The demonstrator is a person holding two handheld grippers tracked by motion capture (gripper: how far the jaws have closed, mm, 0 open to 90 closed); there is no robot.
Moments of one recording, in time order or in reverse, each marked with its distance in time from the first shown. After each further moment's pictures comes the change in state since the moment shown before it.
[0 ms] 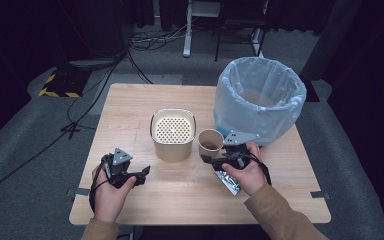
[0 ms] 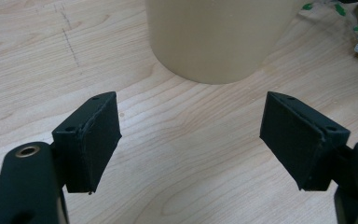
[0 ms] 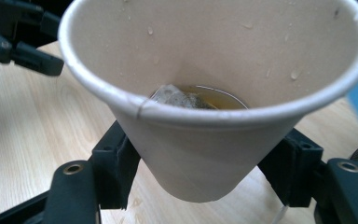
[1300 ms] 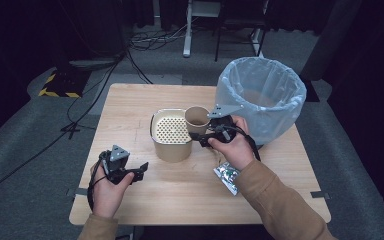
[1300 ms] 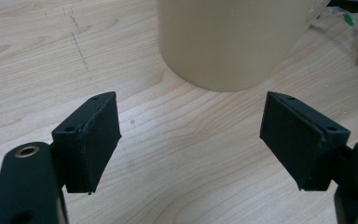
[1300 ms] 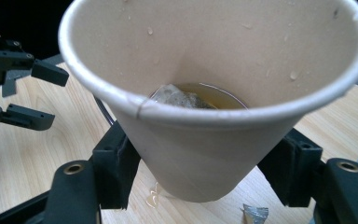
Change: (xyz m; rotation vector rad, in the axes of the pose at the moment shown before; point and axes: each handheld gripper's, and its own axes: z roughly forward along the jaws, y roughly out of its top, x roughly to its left) left arm 0.010 0.004 0.004 -0.008 -0.007 -0.011; right arm -0.012 0.072 0.025 0.043 -0.012 -0.035
